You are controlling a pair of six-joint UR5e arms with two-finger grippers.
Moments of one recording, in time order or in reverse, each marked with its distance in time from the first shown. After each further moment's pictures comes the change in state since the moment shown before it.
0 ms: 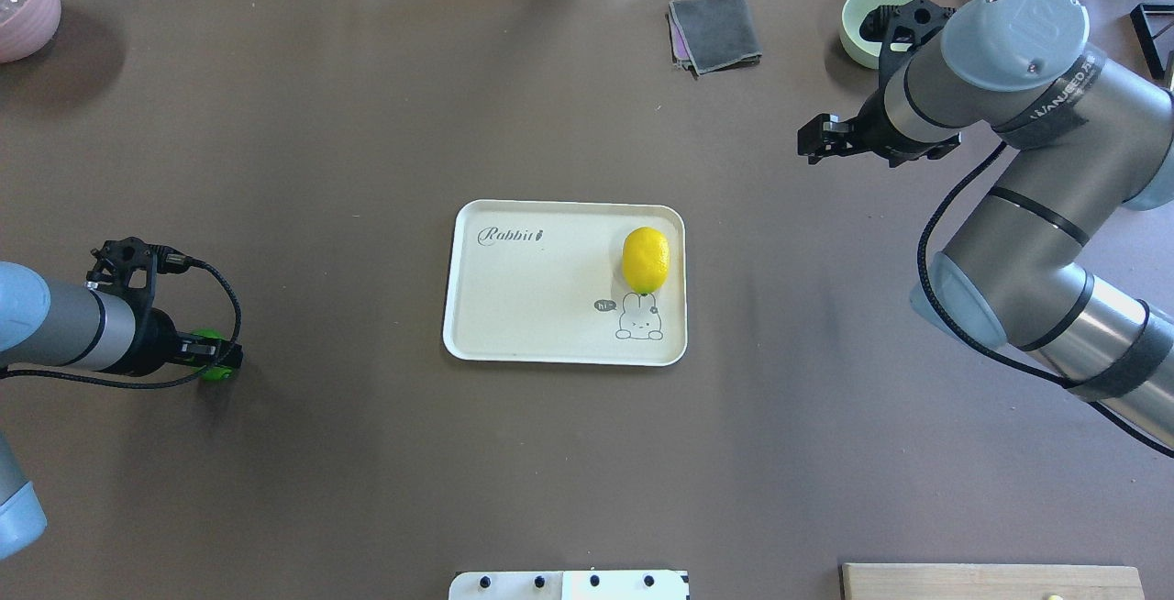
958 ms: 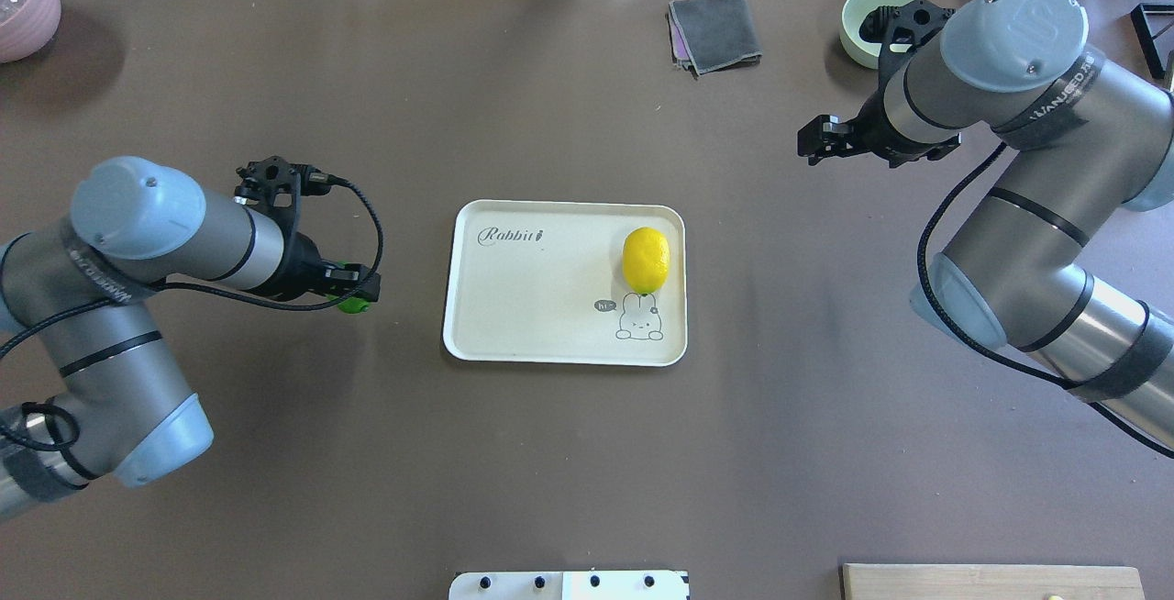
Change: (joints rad) left arm -0.030 -0.407 0.068 0.206 -0.050 -0.016; right arm -0.001 -0.001 -0.001 -0.001 0.000 0.000
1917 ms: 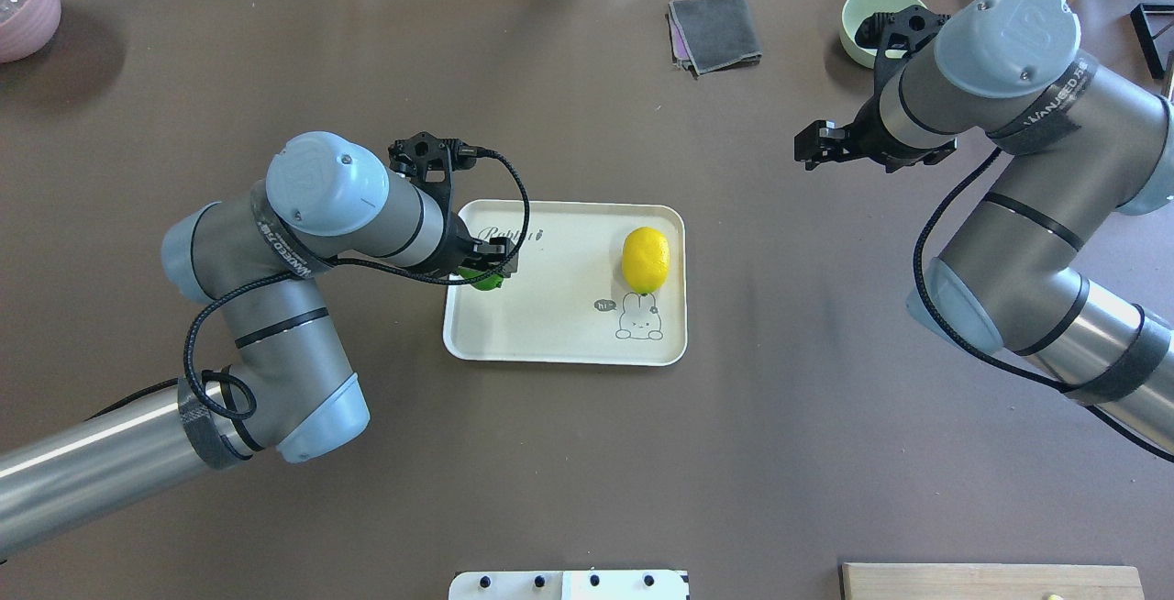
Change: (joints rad) left arm 0.078 -0.247 0.142 0.032 0.075 -0.110; right arm -0.009 -0.001 -0.001 0.000 -0.002 0.003
